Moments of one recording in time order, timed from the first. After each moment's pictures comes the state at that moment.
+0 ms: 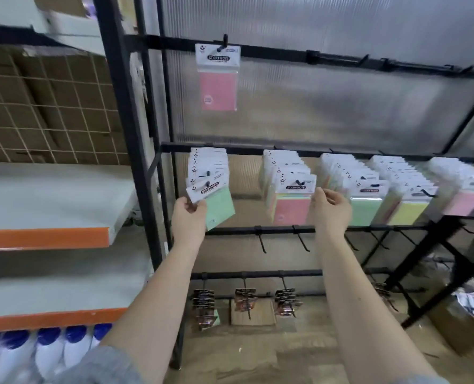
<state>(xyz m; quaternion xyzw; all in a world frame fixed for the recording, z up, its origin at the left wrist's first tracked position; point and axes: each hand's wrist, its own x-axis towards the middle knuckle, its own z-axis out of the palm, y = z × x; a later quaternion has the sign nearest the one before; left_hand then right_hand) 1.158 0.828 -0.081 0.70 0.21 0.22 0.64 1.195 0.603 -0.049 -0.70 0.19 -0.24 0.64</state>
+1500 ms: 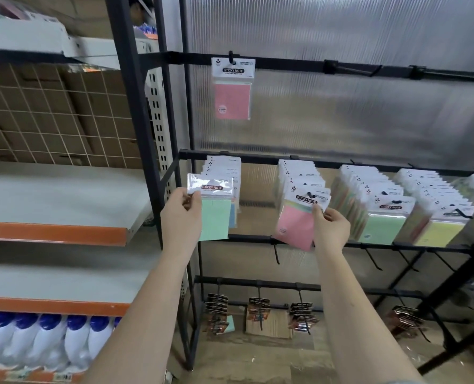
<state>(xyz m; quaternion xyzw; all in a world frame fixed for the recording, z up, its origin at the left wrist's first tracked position) 1.129 0.835 -0.043 0.77 0.19 0.31 0.53 1.216 0.604 -0.068 -0.74 0.17 -0.17 0.63</state>
